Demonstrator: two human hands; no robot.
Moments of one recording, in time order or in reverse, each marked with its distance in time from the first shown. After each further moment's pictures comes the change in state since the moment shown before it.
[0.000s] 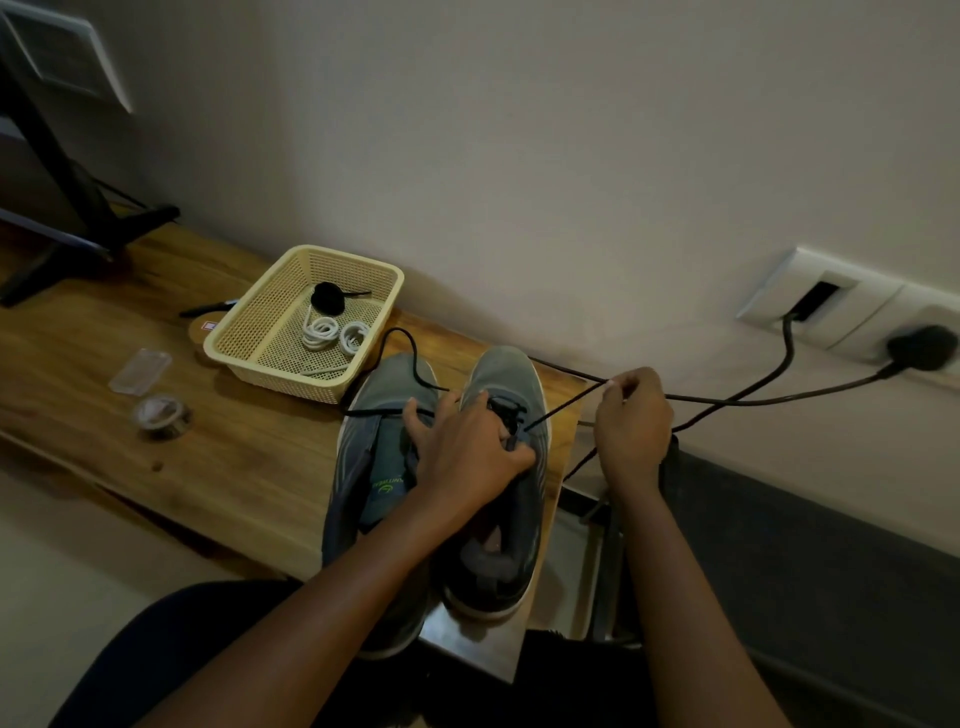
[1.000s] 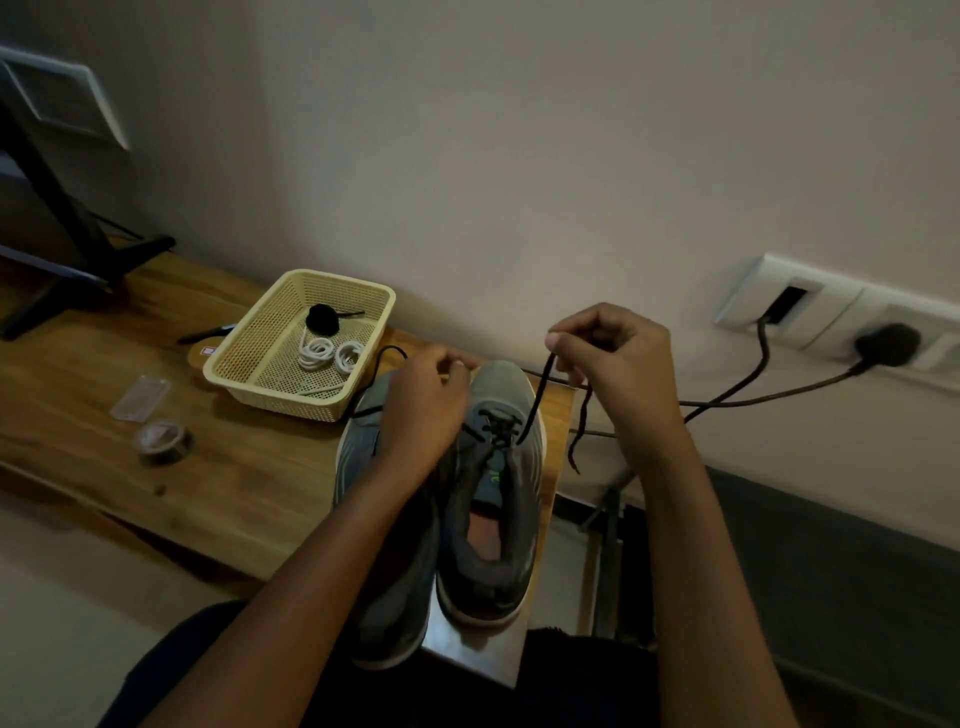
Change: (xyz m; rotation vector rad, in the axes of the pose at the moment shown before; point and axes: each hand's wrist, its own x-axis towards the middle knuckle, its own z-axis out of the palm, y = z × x) left_hand 0.013 -0.009 -0.043 -0.626 0.313 0.009; right_hand -0.016 -0.085 -0.065 0.526 -0.434 -0.233
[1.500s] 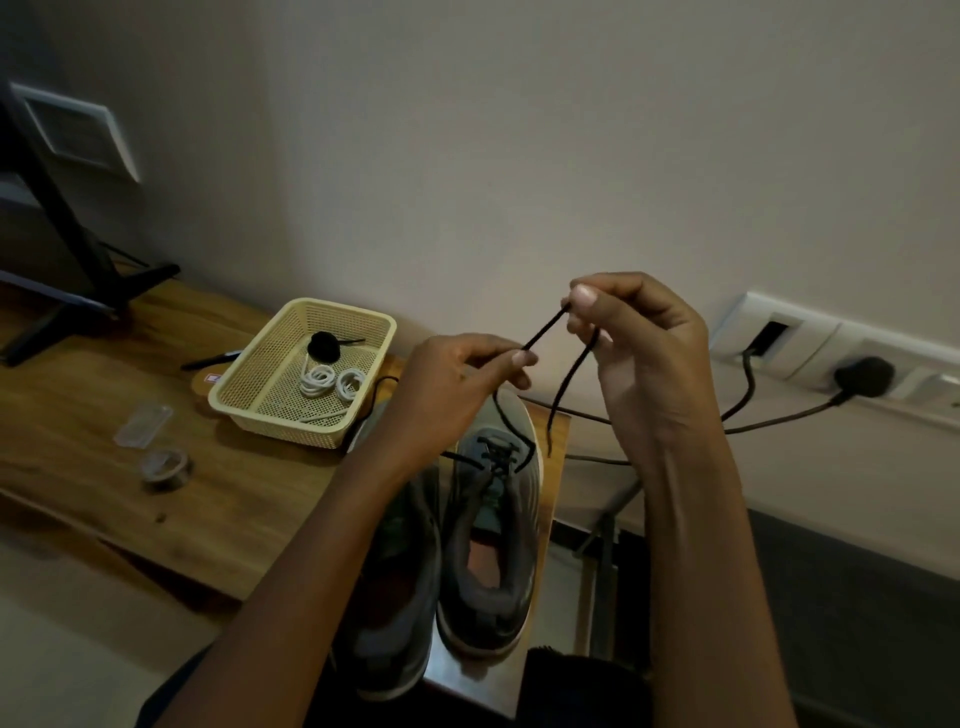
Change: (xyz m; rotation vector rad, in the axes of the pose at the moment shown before) left_hand -0.002 0.043 -0.032 -0.200 -0.216 0.400; right_hand 0.004 -0.046 -0.002 0.596 -0.042 -0.109
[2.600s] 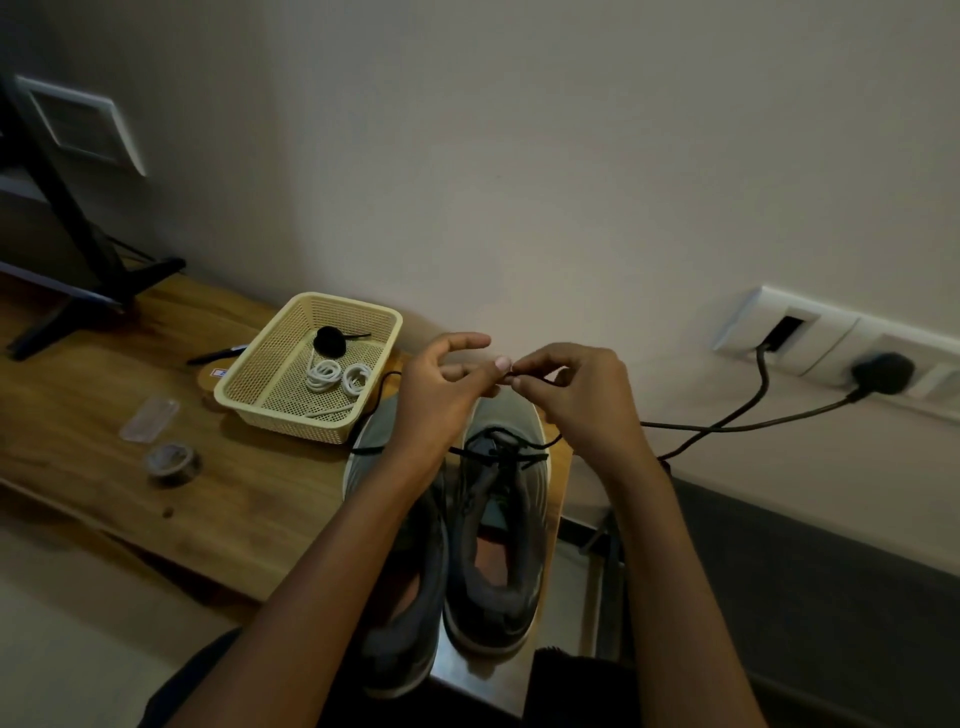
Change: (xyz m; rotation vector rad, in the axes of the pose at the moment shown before) left_hand -0.001 -0.032 0.015 -0.318 0.259 -0.300; right_hand -0.003 0.052 -0.005 -0.880 -0.092 0.119
